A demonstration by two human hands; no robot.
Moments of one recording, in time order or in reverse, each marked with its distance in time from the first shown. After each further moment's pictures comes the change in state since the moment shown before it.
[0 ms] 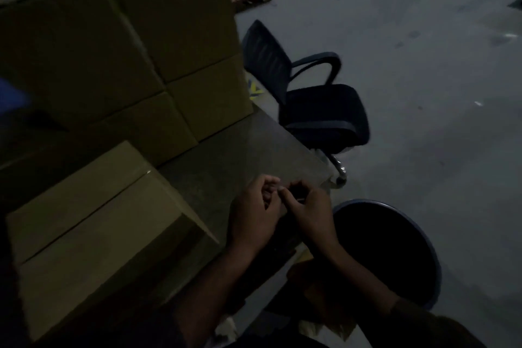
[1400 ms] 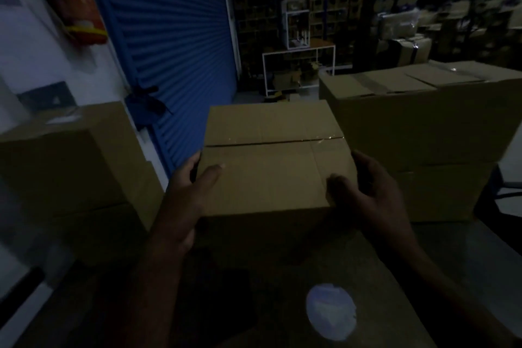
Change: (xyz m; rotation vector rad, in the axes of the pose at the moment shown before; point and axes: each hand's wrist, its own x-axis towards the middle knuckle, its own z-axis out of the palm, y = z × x) left_hand -0.168 -0.151 -0.562 -0.596 0.708 -0.079; right_hand -0.146 -0.341 0.274 0.307 -0.479 -0.450
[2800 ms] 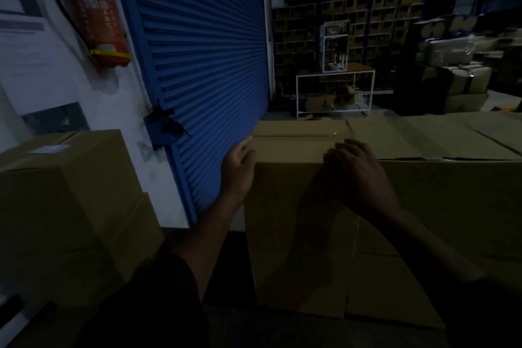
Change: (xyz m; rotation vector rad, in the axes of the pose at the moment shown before) left_hand 0.302 -0.079 0.114 0.222 0.187 0.329; right_hand 0.295 0.066 0.019 -0.940 -0.151 -0.577
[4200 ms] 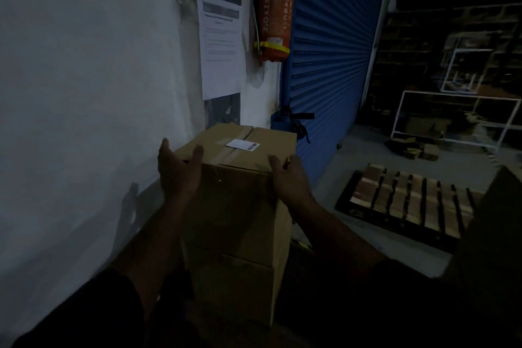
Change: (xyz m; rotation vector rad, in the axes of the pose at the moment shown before) left_hand 0.097 -0.103 -0.566 0.502 0.751 -0.260; right_hand 0.198 -0.532 0.260 1.098 -0.292 0.372
